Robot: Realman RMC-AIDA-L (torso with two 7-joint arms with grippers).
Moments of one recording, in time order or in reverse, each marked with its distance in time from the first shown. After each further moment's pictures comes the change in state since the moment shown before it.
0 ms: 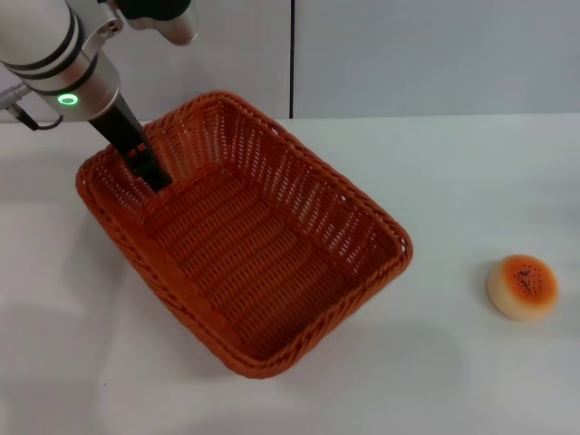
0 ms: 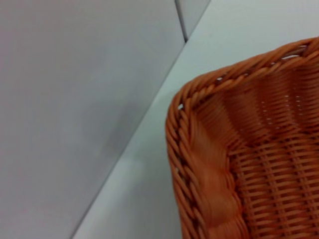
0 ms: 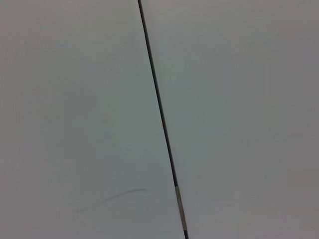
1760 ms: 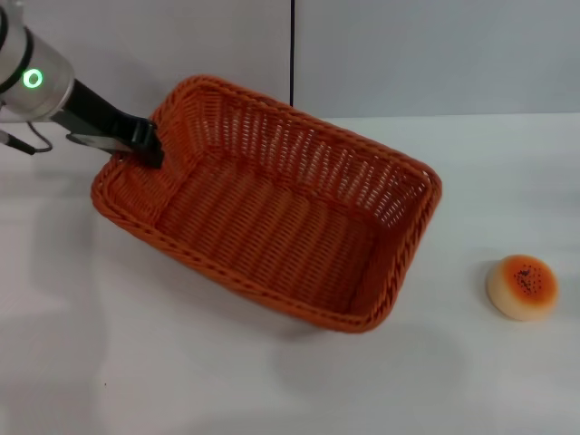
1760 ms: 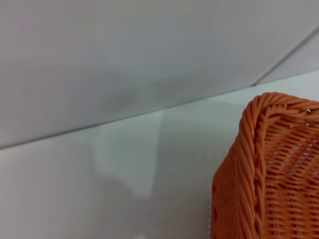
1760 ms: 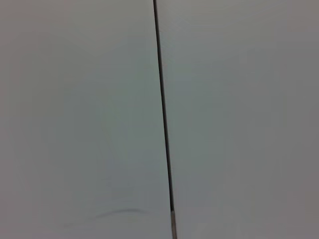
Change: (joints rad) left arm -0.007 0.014 -0.412 -0.082 -0.100 0.077 -0.410; right arm 0.032 -0.005 0.007 -0.048 0.009 0.028 -0.076
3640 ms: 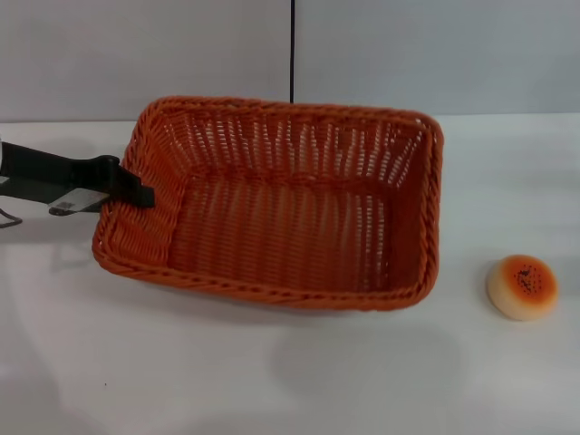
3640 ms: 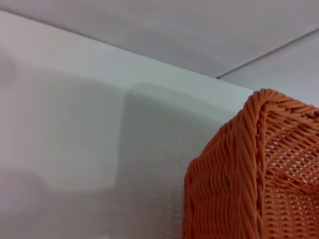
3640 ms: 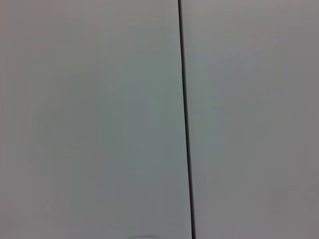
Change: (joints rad) left arm 0.279 0.000 -0.137 0.070 -0.355 0.115 -0.036; right arm 0.046 0.001 -0.009 -0.041 -0.008 0.017 0.000
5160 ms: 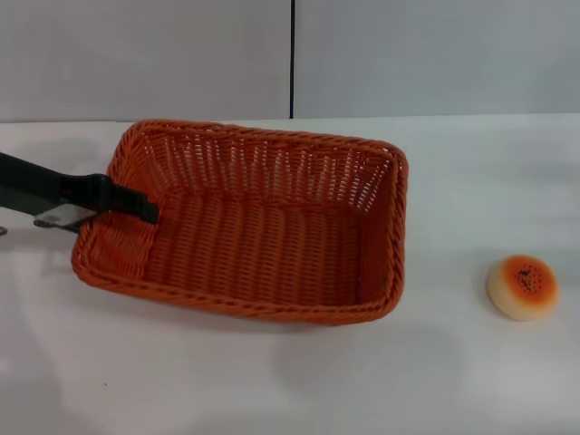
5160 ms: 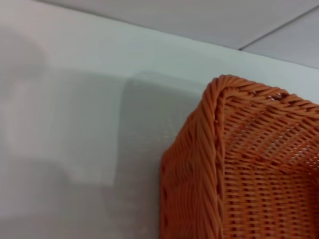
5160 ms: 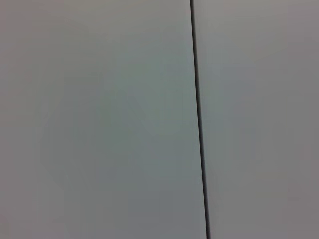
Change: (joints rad) left arm -0.024 0.009 0.019 0.012 0.093 0.044 0.016; right arm 0.026 0.001 -0.002 0.002 0.000 0.004 0.000
